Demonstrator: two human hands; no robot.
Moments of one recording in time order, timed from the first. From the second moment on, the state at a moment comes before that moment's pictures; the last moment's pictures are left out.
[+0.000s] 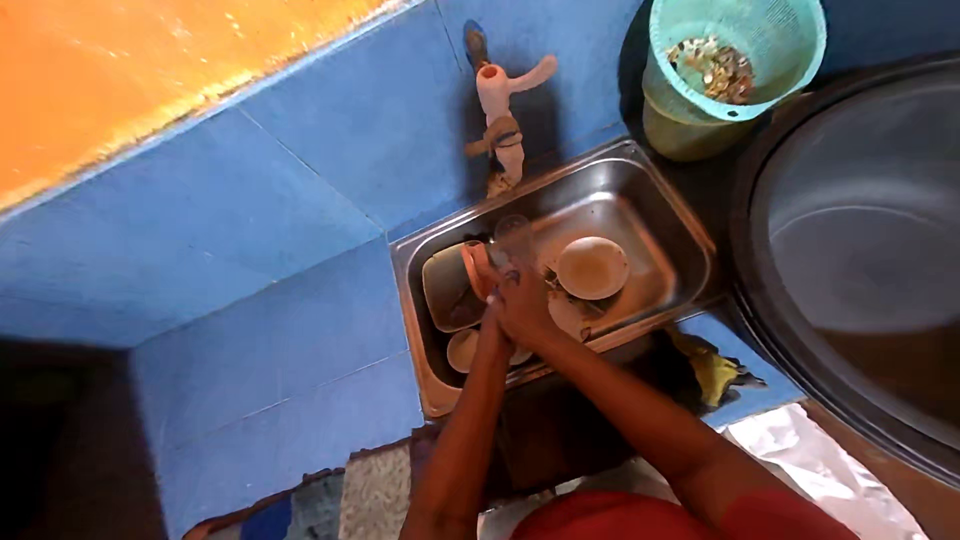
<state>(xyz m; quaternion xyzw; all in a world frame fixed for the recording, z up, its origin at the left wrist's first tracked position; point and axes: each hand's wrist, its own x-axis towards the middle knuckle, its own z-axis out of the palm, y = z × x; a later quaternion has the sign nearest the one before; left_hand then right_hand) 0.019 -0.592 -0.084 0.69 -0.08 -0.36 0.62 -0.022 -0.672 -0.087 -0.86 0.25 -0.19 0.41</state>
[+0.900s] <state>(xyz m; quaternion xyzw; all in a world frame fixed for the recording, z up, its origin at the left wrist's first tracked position) 0.047 -0.538 -0.086 0.66 -0.07 -0.47 0.59 0.004 -0.689 -0.084 -0.77 0.26 -0.06 0.58</state>
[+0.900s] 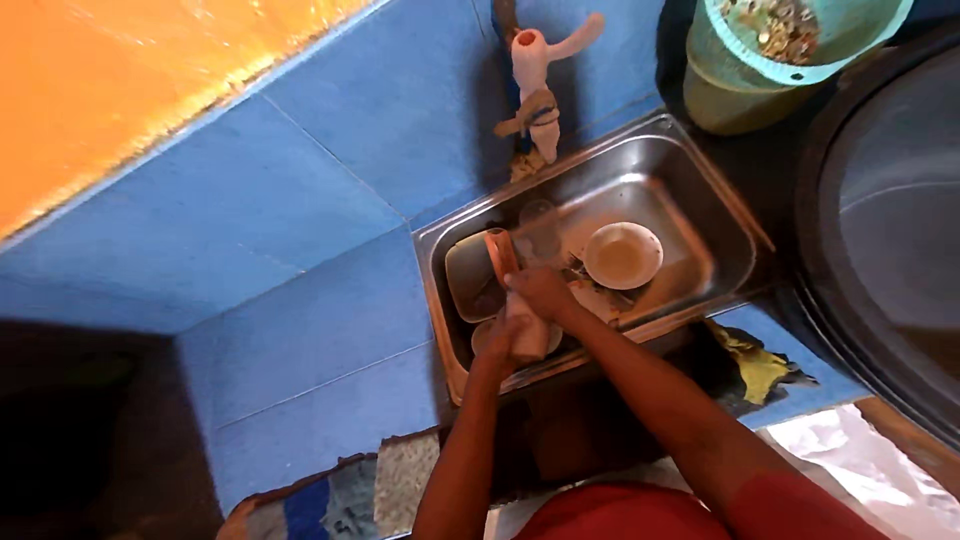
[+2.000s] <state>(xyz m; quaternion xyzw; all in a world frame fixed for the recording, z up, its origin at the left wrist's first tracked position) 0.065 -0.688 -0.056 0.46 -0.06 -0.49 0.74 0.062 -0.809 0.118 -0.81 0.33 -0.41 0.27</state>
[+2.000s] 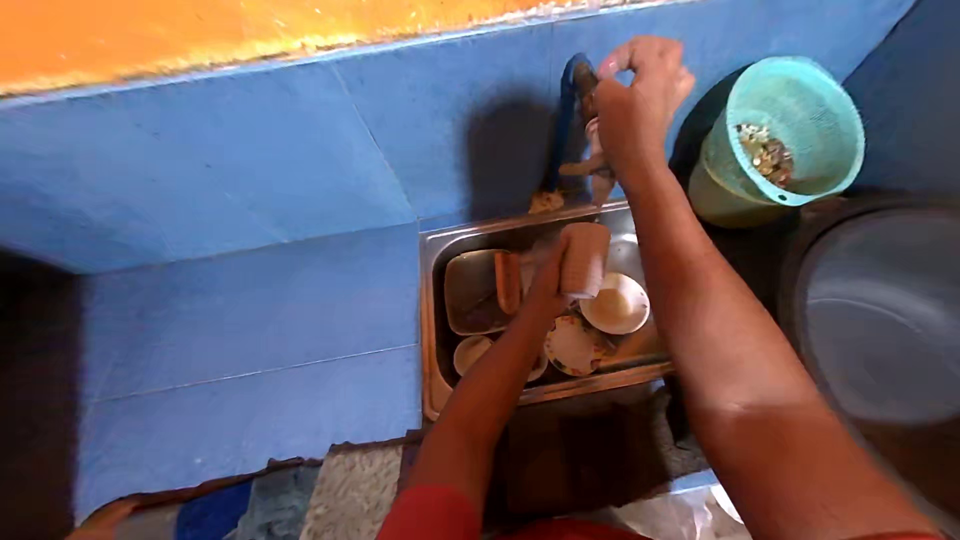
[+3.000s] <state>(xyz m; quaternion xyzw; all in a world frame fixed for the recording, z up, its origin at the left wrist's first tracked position) 0.099 -0.675 -0.024 0.79 -0.46 -0.17 0.38 -0.005 -0.800 -0.065 -0.25 0.34 -0.31 0.85</state>
